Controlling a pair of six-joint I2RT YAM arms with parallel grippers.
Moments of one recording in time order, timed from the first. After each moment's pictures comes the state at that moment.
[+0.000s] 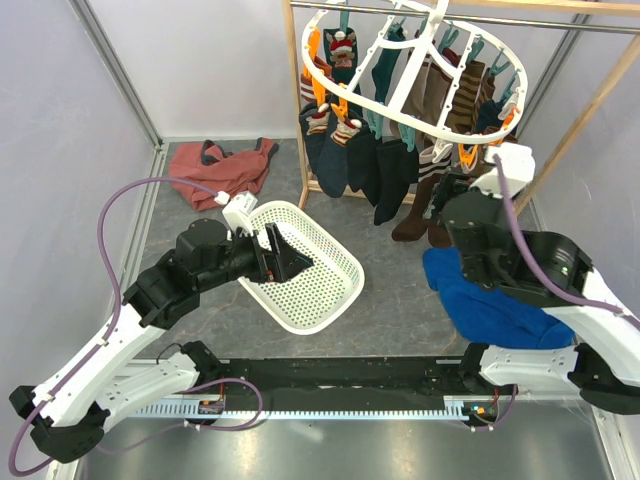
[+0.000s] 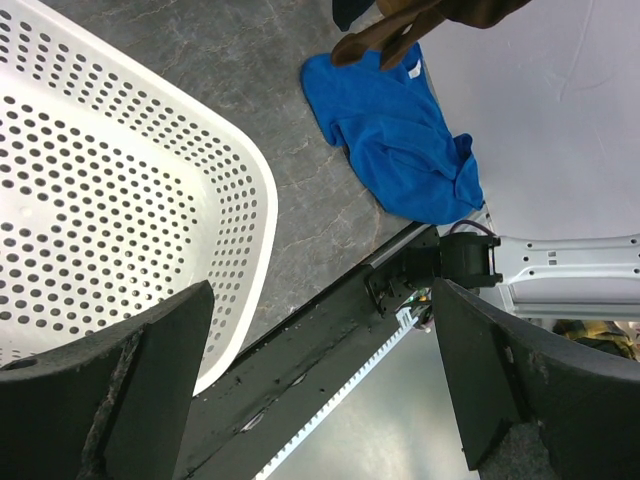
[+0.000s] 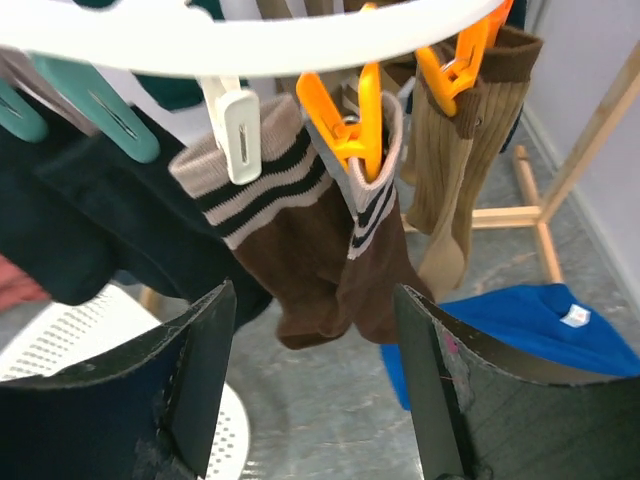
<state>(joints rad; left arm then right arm) -0.75 0.79 1.00 -0.60 0.13 -0.72 1.05 1.07 1.64 -1.04 1.12 0.63</state>
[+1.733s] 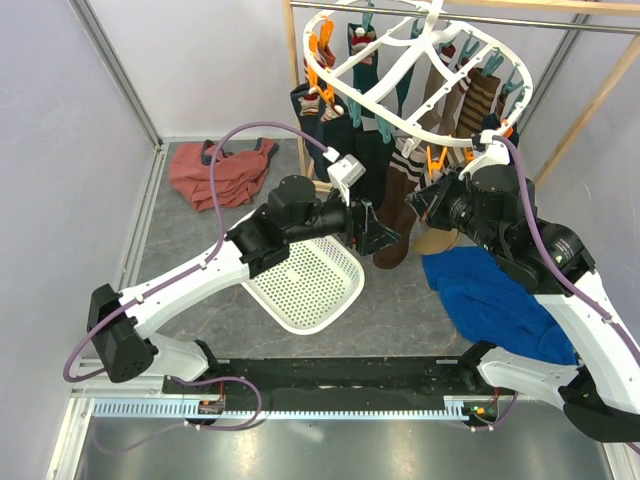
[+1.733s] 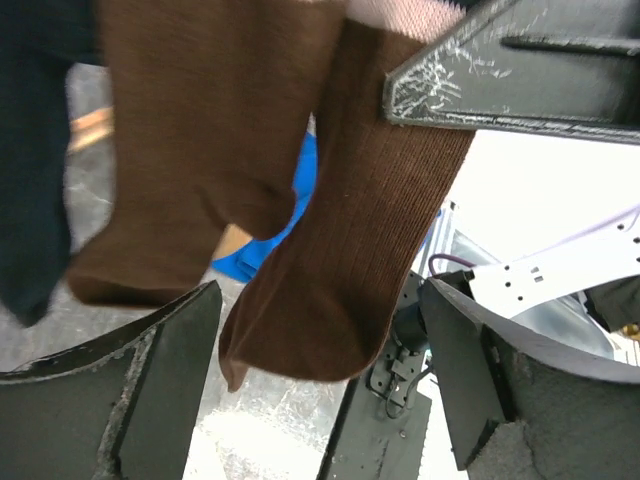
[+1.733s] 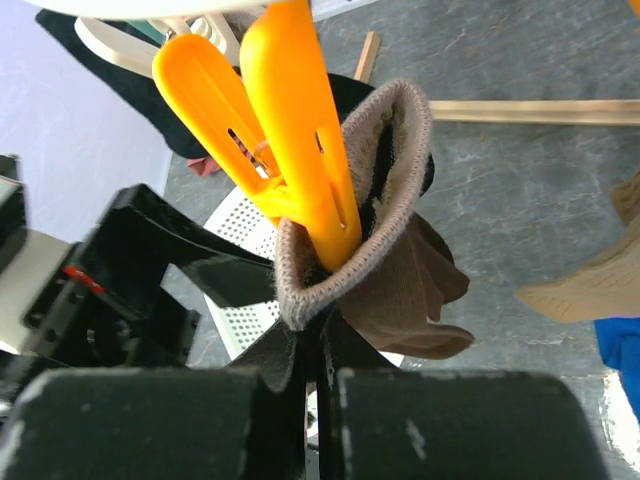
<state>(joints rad) -0.90 1.36 1.24 0.00 0.33 -0.40 0.66 1.04 1.53 -0.86 0.24 0.71</state>
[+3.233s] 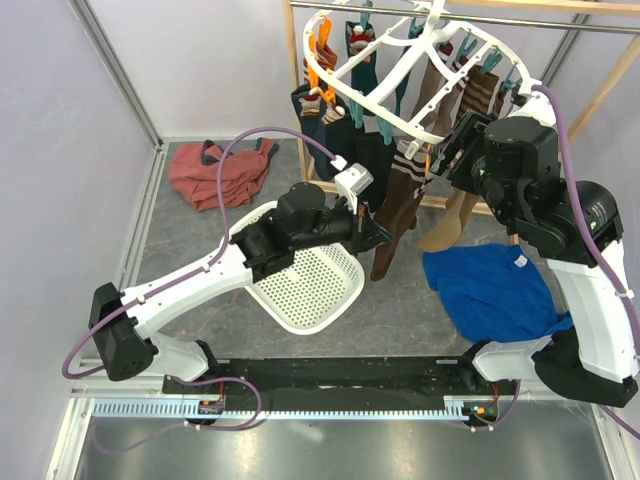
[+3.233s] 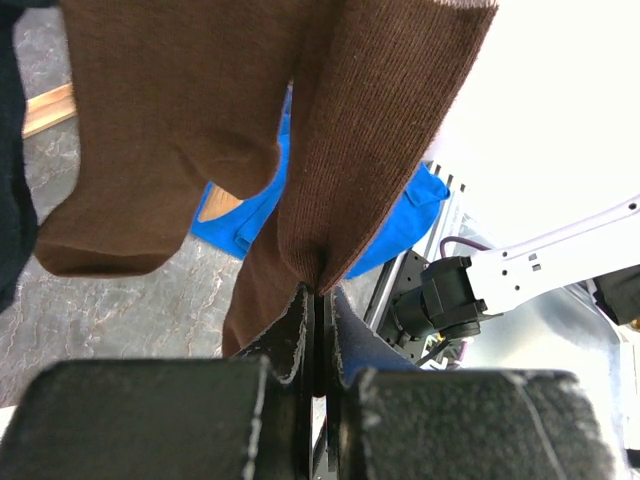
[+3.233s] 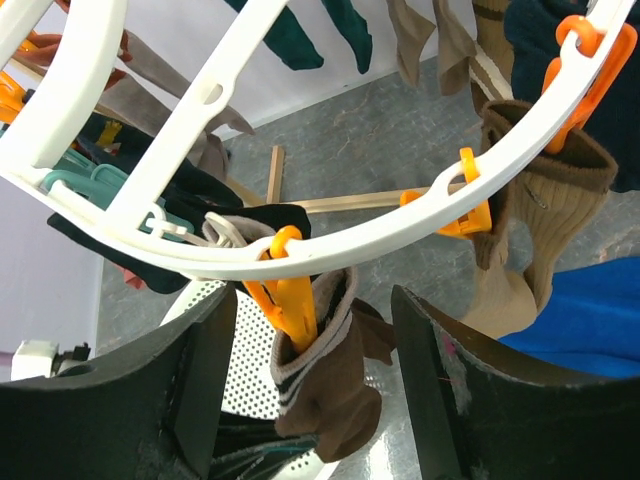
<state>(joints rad) -0.95 1.38 1.24 -0.06 0.27 -0.40 0.66 1.30 2.10 -1.20 0.57 0.71</state>
